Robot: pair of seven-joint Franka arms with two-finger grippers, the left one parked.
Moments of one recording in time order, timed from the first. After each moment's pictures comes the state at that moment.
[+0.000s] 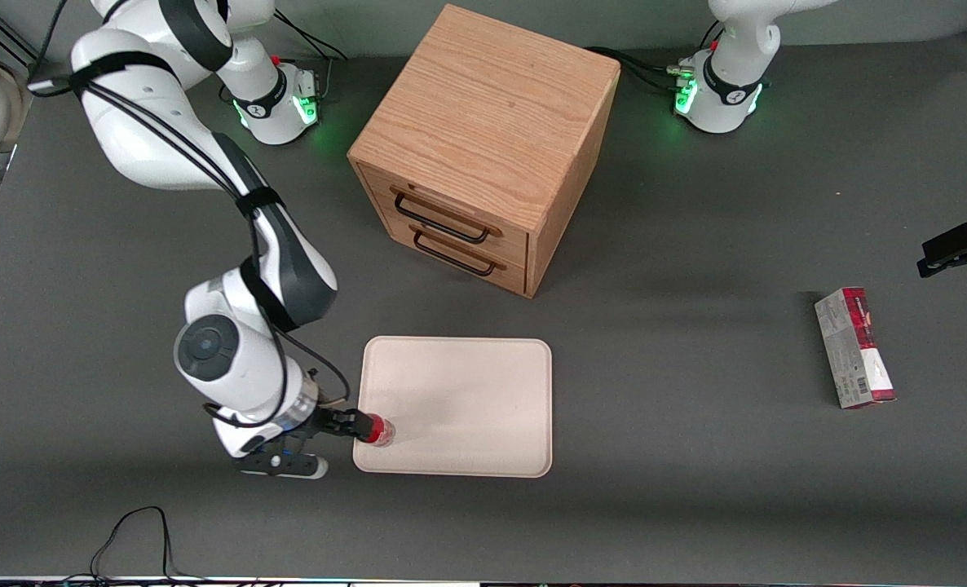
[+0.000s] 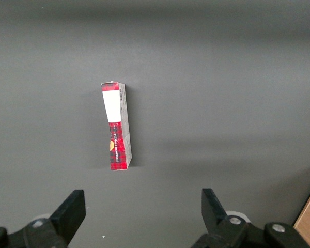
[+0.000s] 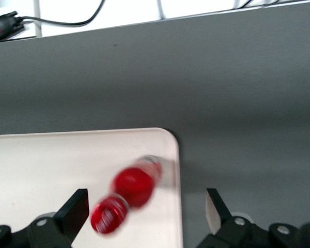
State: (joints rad) arm 0.15 0.78 0.25 -1.12 -0.20 2.05 0.50
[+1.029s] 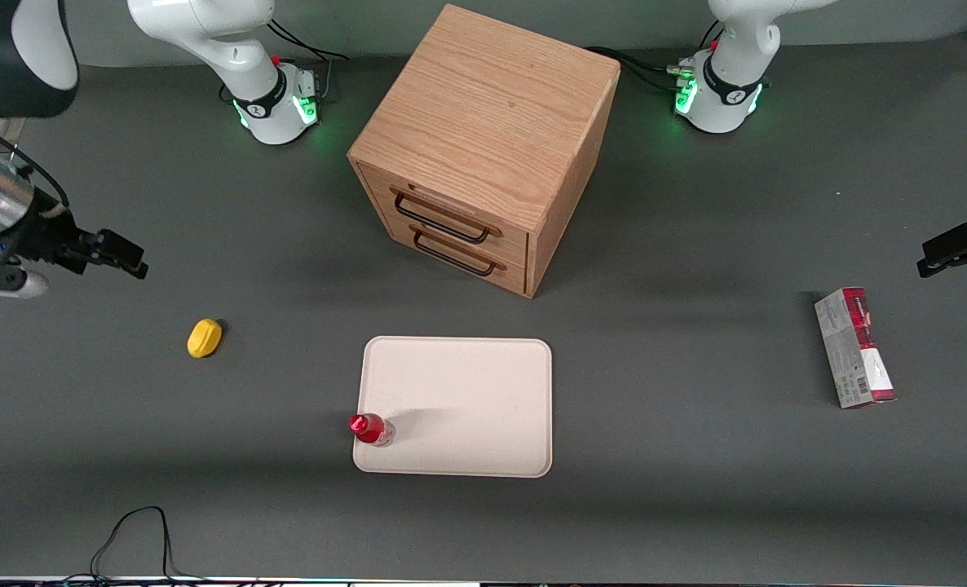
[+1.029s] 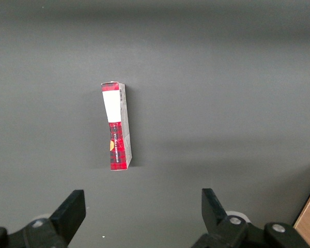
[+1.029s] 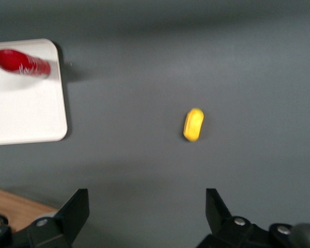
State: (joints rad) arm 0.12 -0.06 -0.11 -1.79 0.00 1.75 0.14
